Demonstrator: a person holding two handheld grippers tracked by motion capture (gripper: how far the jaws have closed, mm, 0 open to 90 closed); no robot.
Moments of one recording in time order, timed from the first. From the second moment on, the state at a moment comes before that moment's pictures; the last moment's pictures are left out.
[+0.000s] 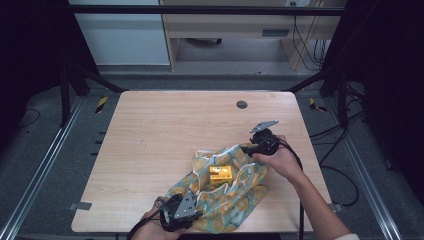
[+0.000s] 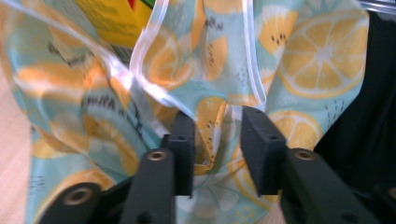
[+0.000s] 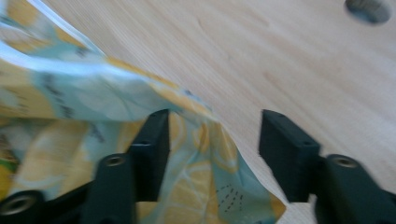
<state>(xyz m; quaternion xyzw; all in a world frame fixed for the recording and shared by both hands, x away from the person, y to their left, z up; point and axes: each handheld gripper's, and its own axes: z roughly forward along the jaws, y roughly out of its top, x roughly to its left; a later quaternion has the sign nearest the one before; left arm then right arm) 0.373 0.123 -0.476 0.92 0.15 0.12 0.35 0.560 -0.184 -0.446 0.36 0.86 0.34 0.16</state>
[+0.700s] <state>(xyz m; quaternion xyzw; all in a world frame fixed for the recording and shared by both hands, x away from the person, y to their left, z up) 0.371 0.139 -0.403 0.87 0.18 0.16 0.43 0.470 -0.186 -0.388 0.29 0.85 0.41 0.18</state>
